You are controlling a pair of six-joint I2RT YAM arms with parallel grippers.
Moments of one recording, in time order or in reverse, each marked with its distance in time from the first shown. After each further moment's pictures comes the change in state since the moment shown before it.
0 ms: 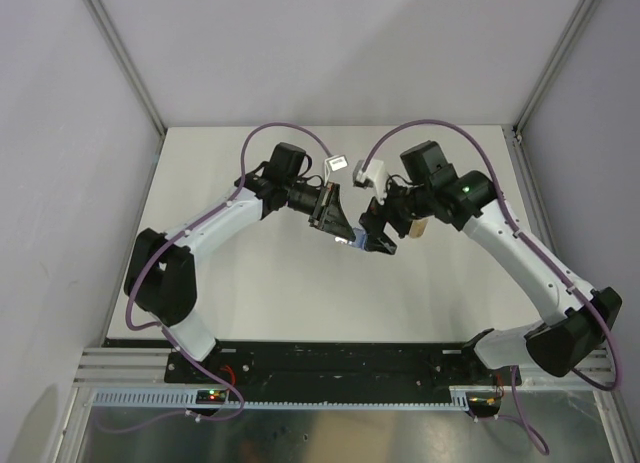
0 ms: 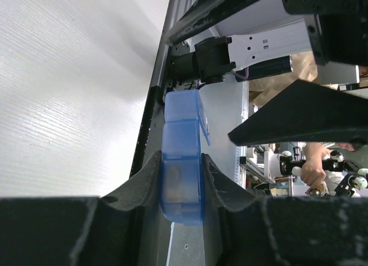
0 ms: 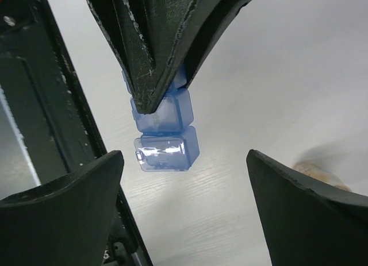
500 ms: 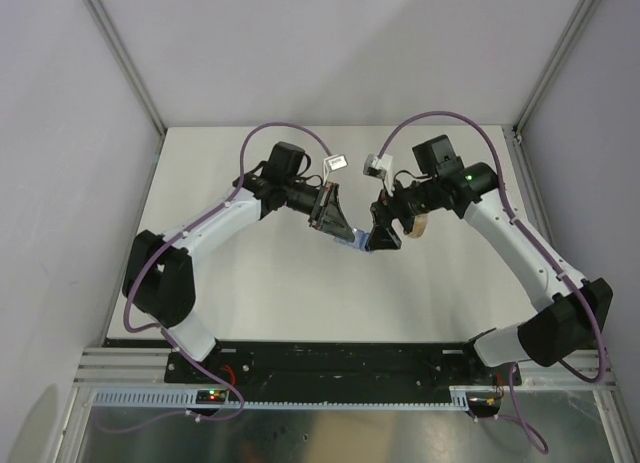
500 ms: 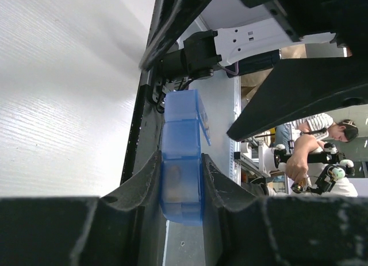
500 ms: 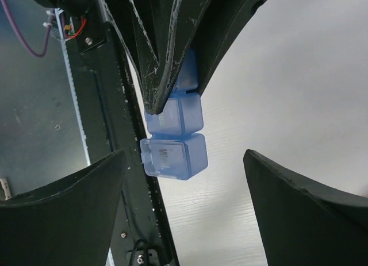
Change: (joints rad) left arm 0.000 -0.011 0.000 0.000 0.040 0.001; right arm -0.148 0.049 0.003 -0.025 -0.340 0.008
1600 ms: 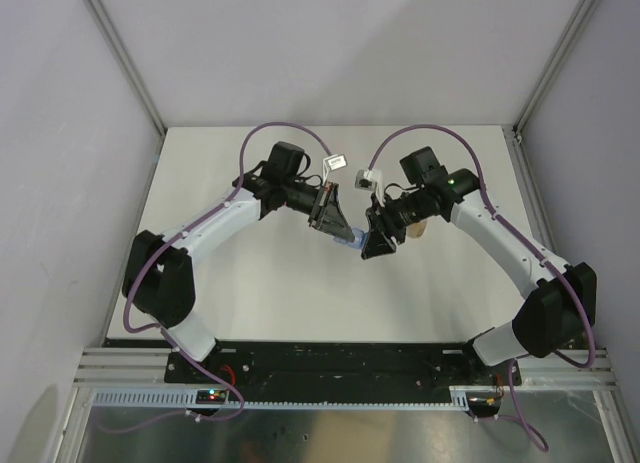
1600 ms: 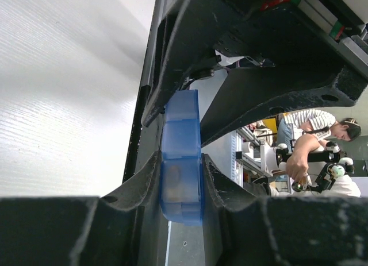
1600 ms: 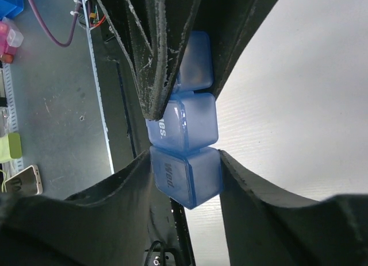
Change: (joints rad) left arm 0.001 -0.003 0.000 0.000 0.011 0.011; right arm 0.021 0.056 -0.106 0.032 -0.102 0.012
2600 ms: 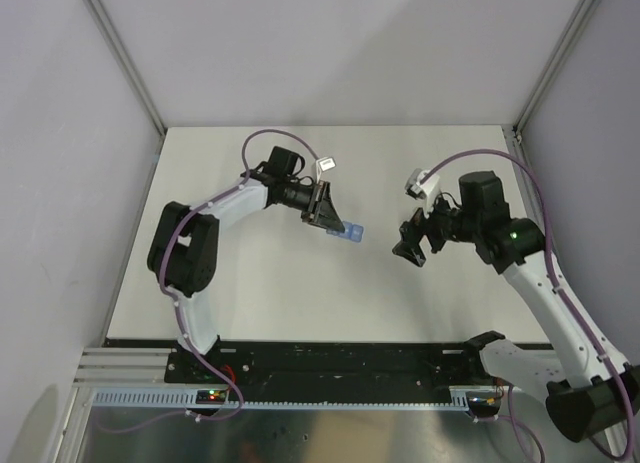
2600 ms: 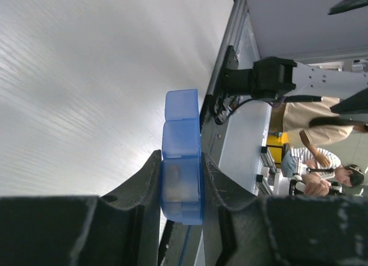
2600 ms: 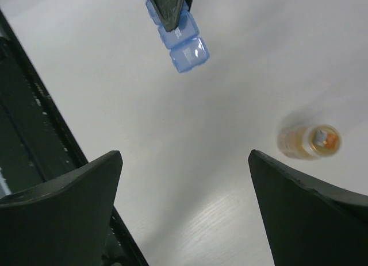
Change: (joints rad) left arm 0.121 0.216 0.020 -0.002 -0.093 0.069; right arm -0.114 -0.426 -0.236 0.187 0.331 0.053
